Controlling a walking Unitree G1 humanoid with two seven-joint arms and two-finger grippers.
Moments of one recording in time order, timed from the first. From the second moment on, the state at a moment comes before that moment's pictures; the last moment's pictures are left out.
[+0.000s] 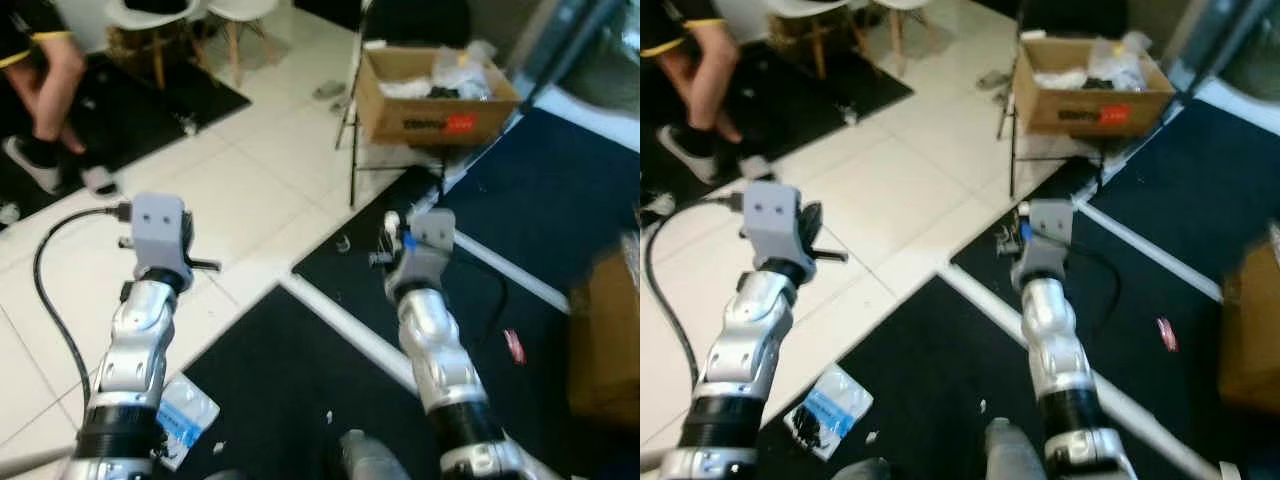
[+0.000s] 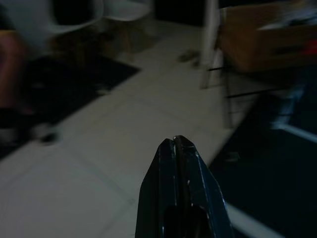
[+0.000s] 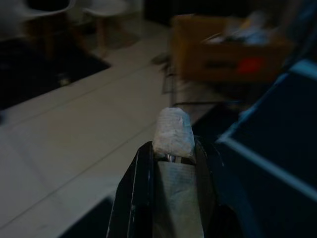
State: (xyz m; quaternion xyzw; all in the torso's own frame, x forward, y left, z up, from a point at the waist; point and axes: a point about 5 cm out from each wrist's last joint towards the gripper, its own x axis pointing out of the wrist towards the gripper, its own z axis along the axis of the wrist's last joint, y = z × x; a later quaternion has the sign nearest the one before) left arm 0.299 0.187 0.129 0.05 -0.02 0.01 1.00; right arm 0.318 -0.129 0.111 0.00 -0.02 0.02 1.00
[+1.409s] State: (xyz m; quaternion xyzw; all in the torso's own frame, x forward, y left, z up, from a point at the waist) left arm 0.309 0.178 0.128 0.05 -0.01 -0.02 1.00; right arm 0.308 -0.139 0.085 -0.02 0.02 0.00 1.00
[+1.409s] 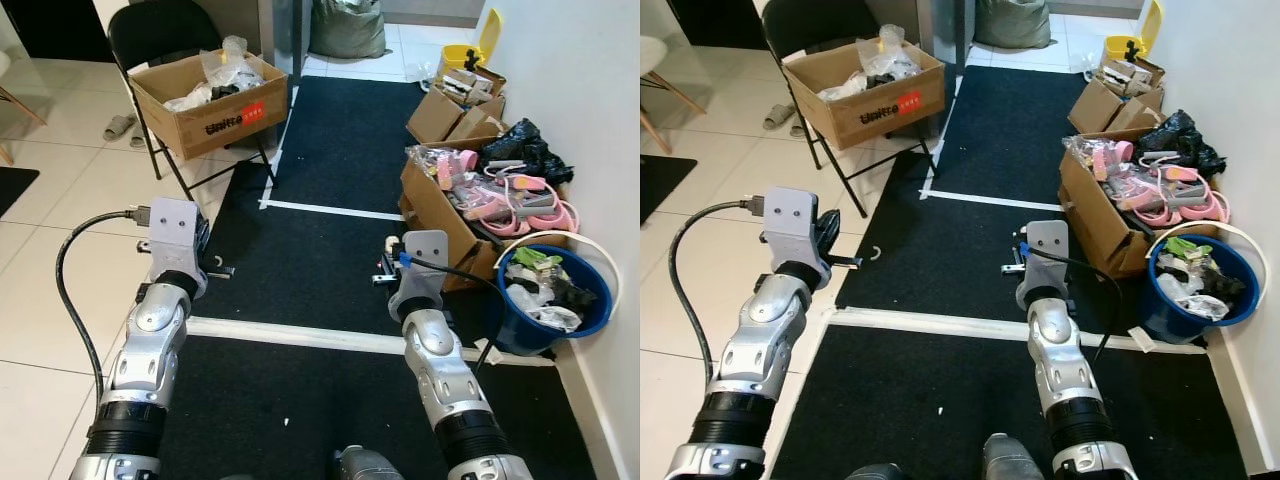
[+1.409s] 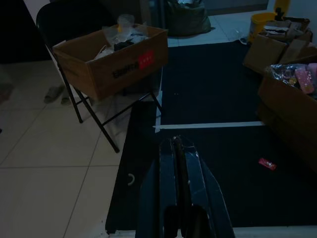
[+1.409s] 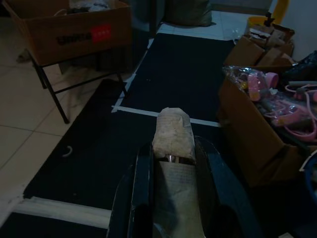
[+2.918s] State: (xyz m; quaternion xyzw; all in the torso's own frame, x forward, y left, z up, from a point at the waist) left arm 0.308 0.185 0.127 0.08 -0.01 0.00 1.00; right arm 0.302 -0.140 0.066 -0.02 0.05 0.00 1.00
